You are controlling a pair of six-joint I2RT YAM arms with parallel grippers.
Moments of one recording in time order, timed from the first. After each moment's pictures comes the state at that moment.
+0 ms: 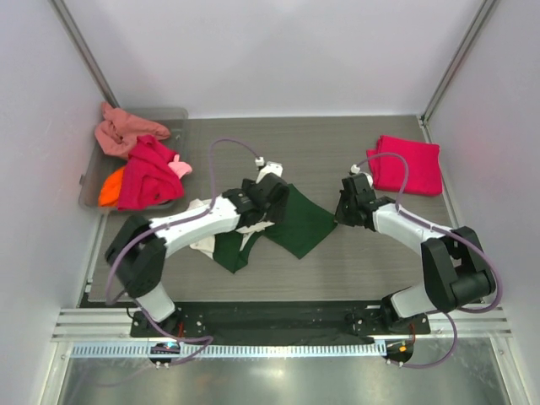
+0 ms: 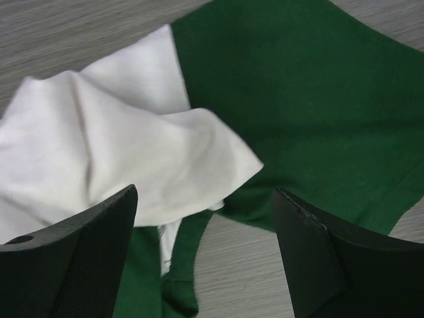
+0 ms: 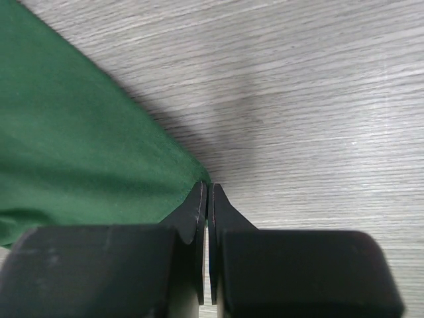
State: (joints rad) left arm -0.86 1.62 1.17 -0.46 -0.44 -0.46; right arm 0.34 1.44 0.76 -0.27 0.10 0.55
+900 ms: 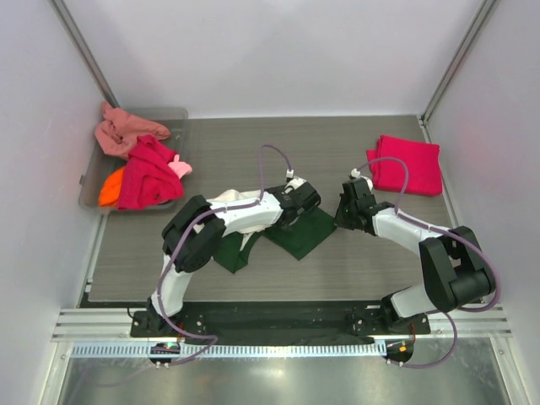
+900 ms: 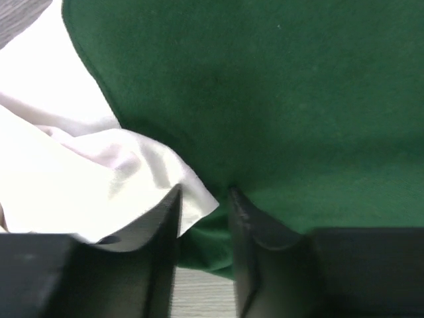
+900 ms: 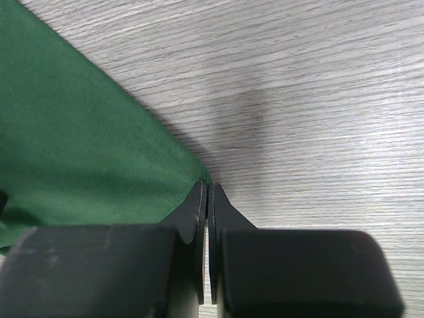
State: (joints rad) left arm -0.94 2.06 1.50 -0.67 -0.50 -0.47; right arm 0.34 1.44 0.69 -0.19 0.09 0.56
